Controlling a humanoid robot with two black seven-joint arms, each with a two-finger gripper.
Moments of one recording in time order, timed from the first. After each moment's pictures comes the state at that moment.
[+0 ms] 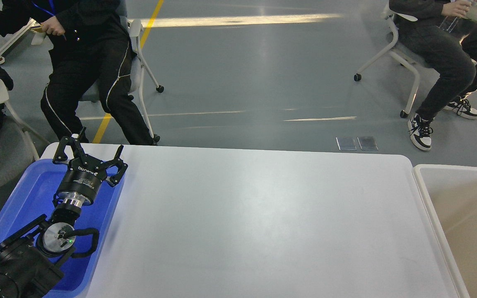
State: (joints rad) left arm -0.49 0.34 -0.88 -0.55 -0.07 -0.64 -0.50; right arm 0.59 -0.49 0.19 0.07 -0.14 0.02 0.21
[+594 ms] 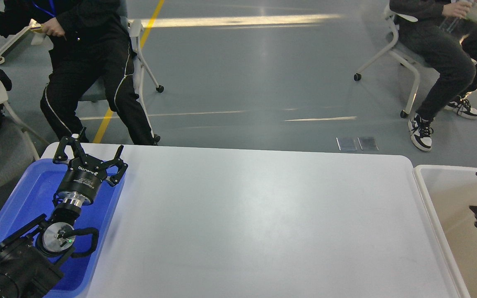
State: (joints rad) left arm -0.49 0.34 -0.88 -0.55 -0.07 -0.64 -0.50; right arm 0.62 -0.62 0.40 0.41 -0.11 0.11 0.25
